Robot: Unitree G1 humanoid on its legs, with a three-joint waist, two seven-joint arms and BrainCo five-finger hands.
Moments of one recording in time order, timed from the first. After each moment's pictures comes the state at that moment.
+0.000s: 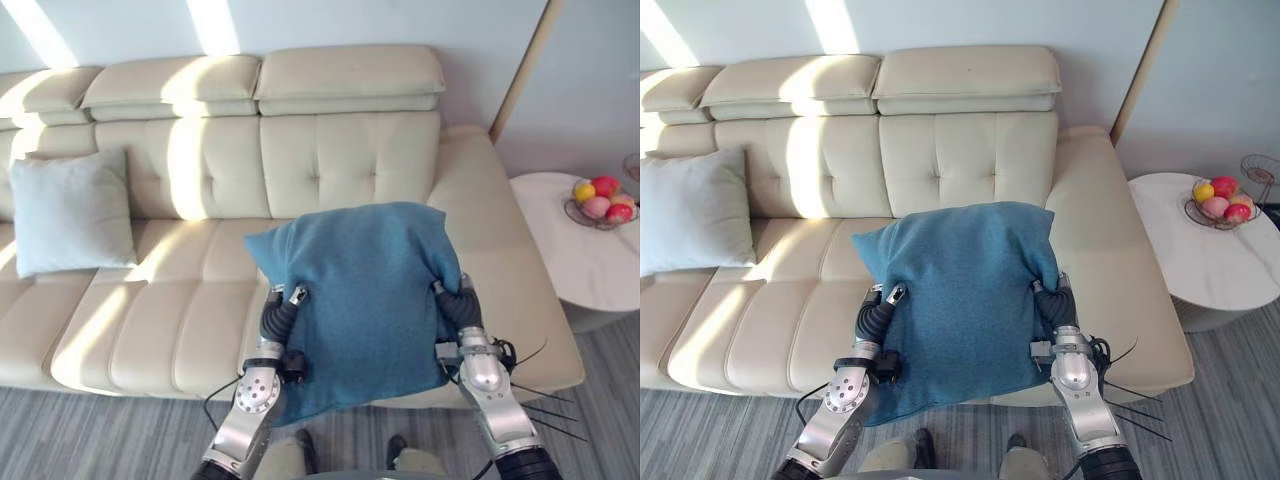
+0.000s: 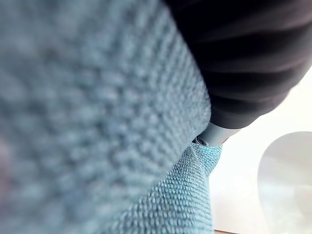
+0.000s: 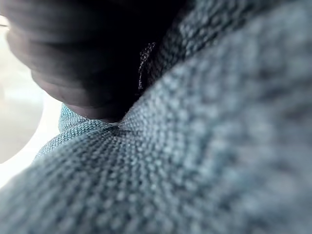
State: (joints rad) left arm 0.09 0.17 -0.39 0.05 -0.24 -0.24 0.29; right arm 0.05 -0.21 0.12 0.09 -0.03 -0.19 -0.23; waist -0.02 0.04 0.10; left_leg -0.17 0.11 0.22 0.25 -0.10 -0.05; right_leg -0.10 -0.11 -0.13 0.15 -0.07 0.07
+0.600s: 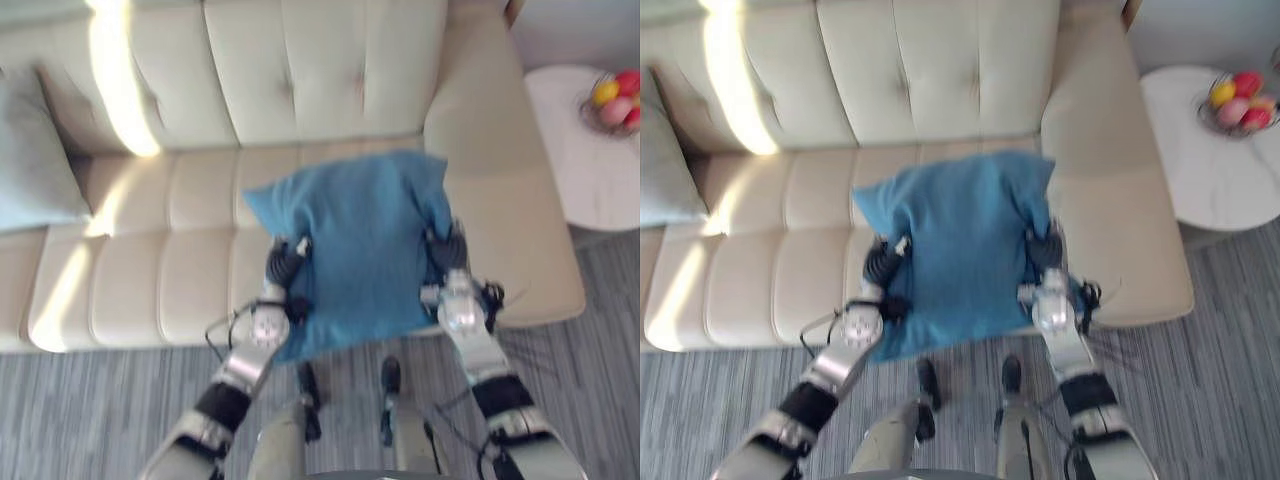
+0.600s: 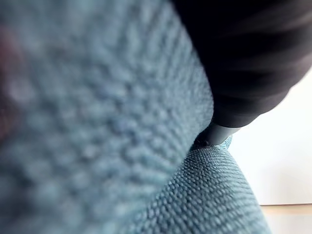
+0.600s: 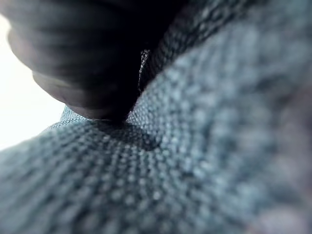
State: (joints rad) left arm -0.45 0.22 -0.37 0.35 -0.08 -0.20 0.44; right arm -0.50 -0.23 0.12 0.38 -0.24 -0.16 -0.43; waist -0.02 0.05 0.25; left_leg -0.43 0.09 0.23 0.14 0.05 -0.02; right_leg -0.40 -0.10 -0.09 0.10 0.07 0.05
